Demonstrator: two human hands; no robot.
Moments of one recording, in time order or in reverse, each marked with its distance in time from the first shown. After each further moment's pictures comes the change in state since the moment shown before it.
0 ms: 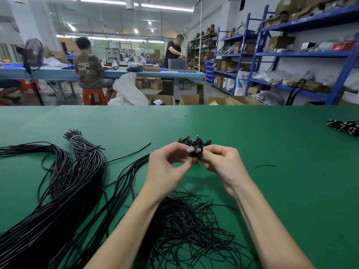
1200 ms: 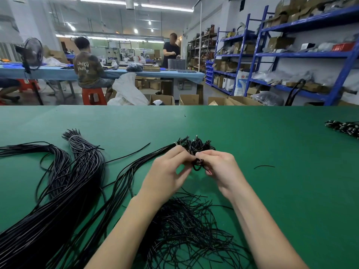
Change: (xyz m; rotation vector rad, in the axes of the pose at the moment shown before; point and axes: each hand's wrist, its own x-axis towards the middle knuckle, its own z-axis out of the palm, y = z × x) left_hand -0.003 -0.007 -0.006 0.467 -0.100 0.419; right_hand 0.001 0.010 0.004 -0.049 0.049 0.092
